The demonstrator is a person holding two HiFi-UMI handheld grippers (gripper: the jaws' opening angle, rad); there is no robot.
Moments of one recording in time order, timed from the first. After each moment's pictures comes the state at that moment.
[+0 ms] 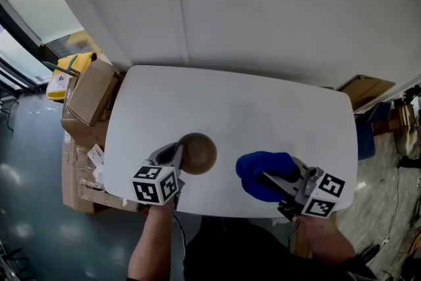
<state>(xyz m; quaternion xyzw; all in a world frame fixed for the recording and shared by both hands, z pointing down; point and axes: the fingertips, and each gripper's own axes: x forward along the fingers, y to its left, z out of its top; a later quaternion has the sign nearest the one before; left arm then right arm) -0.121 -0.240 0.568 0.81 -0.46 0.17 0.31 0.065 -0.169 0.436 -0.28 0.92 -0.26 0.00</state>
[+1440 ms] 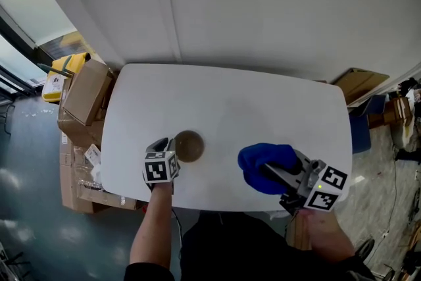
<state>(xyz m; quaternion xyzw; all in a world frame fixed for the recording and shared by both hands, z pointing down) -0.149 -0.255 0.659 0.75 -0.51 0.29 0.30 0.085 -0.165 0.420 -0.30 0.91 -0.27 0.00</state>
